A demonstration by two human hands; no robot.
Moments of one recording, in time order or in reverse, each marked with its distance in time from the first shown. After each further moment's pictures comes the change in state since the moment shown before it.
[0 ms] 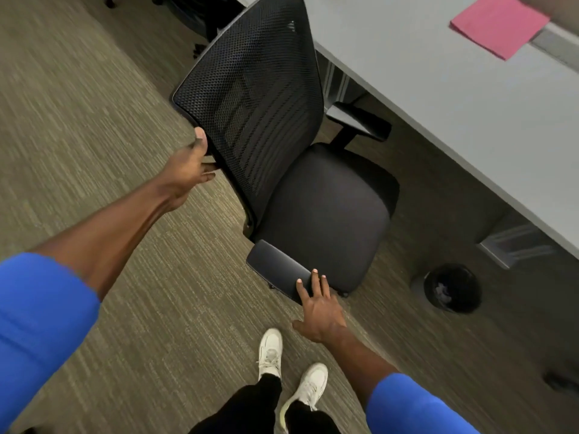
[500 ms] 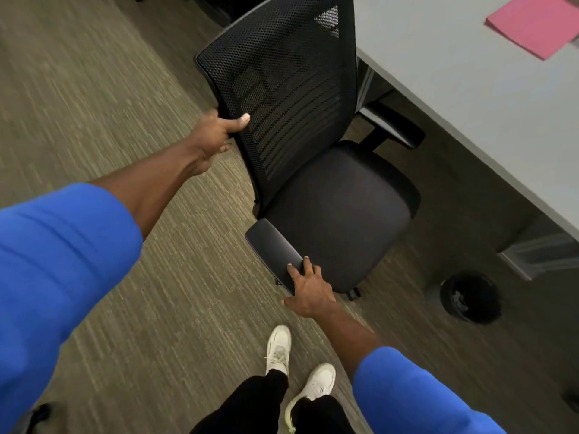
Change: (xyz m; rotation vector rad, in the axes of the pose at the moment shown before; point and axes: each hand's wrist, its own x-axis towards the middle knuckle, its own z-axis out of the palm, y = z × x) left_hand 0.037 0.014 -0.019 -0.088 0.021 0.014; right_hand 0.039 -0.057 -0.025 0.056 -0.021 -0.056
